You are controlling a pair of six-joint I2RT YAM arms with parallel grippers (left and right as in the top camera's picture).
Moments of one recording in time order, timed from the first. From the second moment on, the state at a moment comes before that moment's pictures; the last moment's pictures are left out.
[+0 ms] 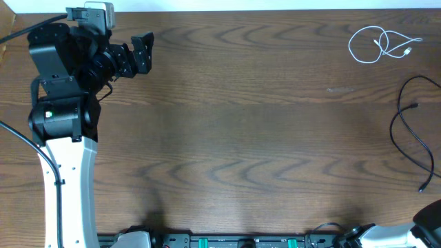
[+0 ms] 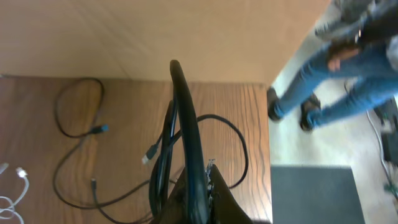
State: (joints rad) left arm 0.13 1.31 1.43 -0.55 0.42 -0.01; right arm -0.96 1.69 2.51 -1.69 0.36 0.47
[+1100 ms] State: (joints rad) left arm 0.13 1.42 1.43 -0.52 0.42 0.06; right arm -0.99 1.71 1.83 -1.36 0.39 0.61
